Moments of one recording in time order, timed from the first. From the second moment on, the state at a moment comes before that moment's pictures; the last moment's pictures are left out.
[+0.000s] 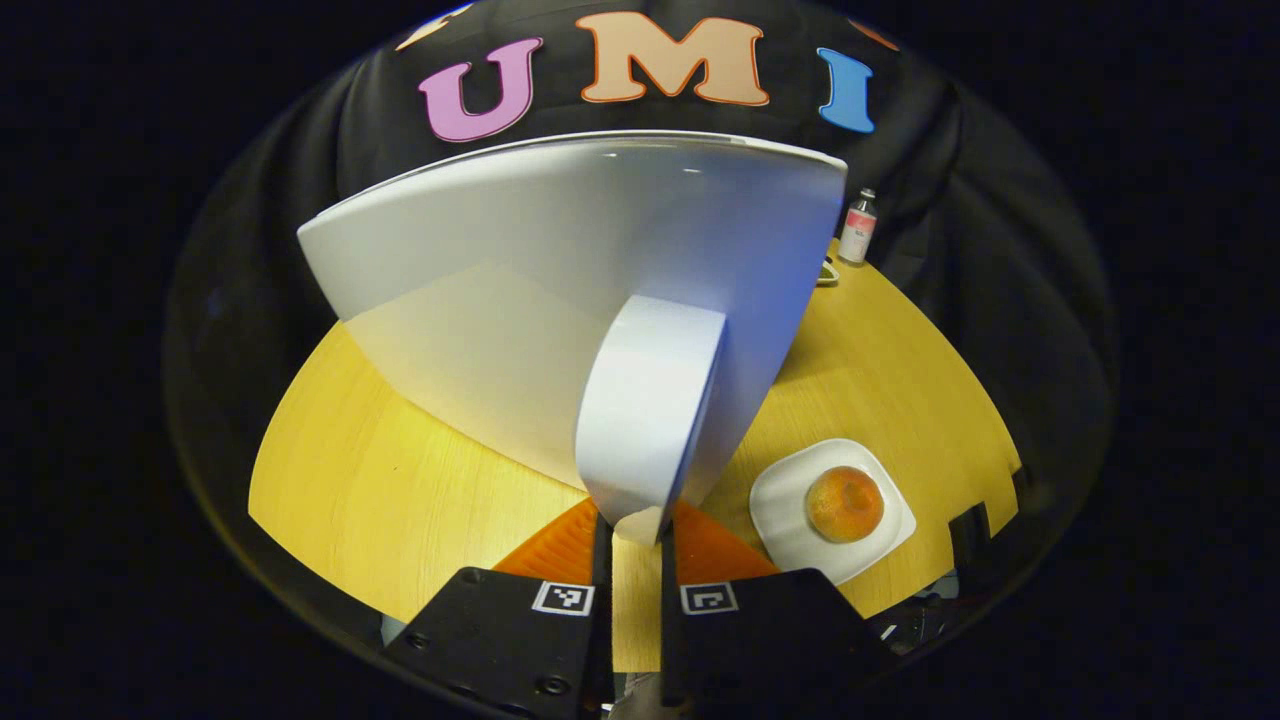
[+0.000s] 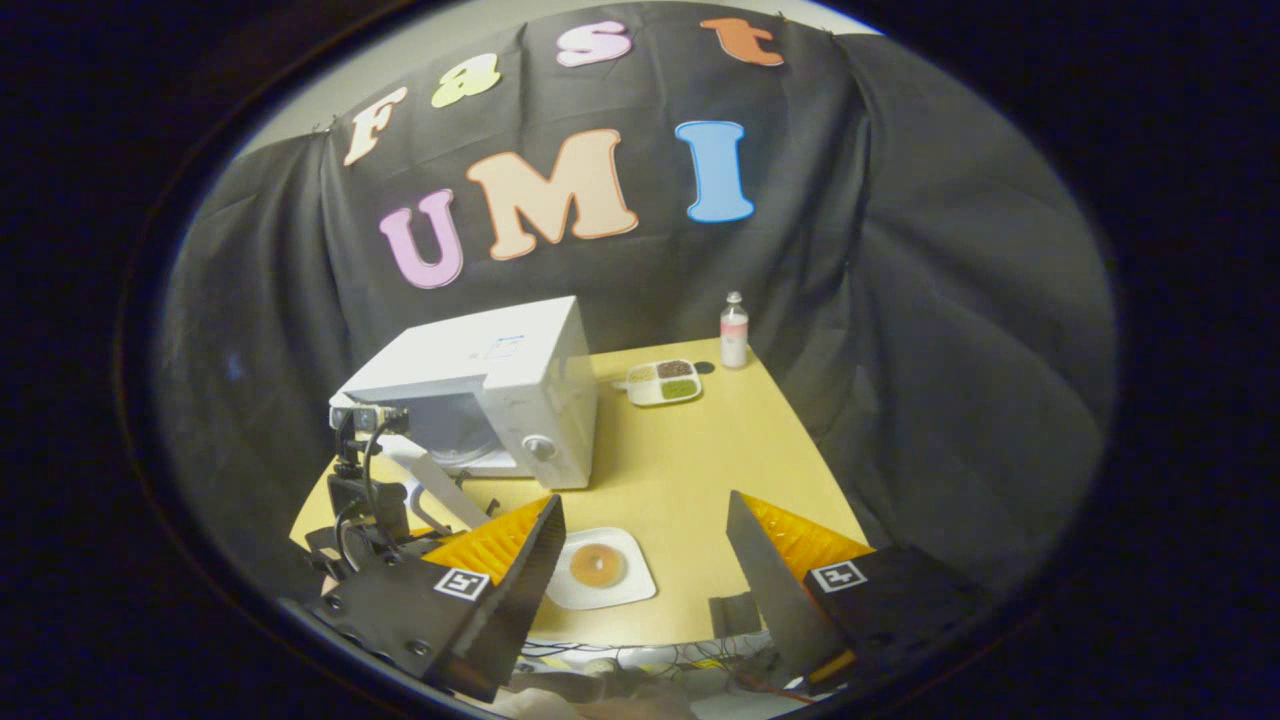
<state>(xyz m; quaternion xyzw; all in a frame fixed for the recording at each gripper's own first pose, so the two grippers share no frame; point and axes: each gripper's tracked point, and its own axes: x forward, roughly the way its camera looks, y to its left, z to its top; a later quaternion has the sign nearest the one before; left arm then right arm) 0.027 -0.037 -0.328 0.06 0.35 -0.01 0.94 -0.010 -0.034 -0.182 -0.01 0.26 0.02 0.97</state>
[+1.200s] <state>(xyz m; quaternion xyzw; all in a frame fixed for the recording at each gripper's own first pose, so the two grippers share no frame) -0.122 0.102 -0.306 -0.05 0.31 0.25 0.92 -0.003 -0.004 -0.270 -0.08 0.35 0.18 0.92</state>
